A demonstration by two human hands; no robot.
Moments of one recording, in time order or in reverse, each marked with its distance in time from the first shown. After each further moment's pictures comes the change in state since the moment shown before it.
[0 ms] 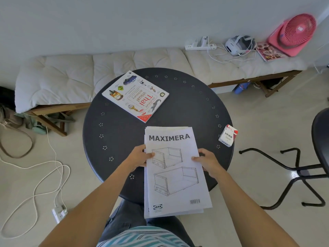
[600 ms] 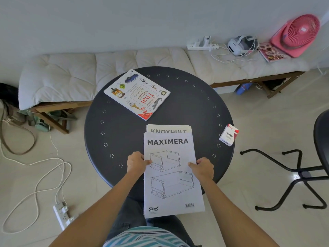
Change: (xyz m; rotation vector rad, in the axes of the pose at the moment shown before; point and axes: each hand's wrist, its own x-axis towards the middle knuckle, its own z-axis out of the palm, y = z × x) left_hand -0.011 -0.028 0.021 0.420 0.446 -0.044; right_hand -0.011 0.028 0.036 -0.319 0.383 0.037
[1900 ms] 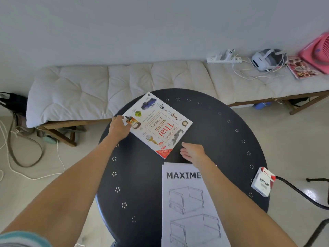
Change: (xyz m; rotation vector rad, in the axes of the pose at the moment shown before) left_hand 0.231 0.070 -0.184 0.052 0.215 0.128; right_hand 0.092 -0.233 0.054 0.564 -0.332 0.166
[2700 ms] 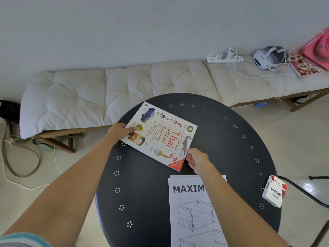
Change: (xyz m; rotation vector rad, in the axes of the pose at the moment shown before) left_hand 0.059 -0.002 -0.012 -0.216 -0.282 -0.189; right_hand 0.010 -0.014 0.020 0.142 0.044 0.170
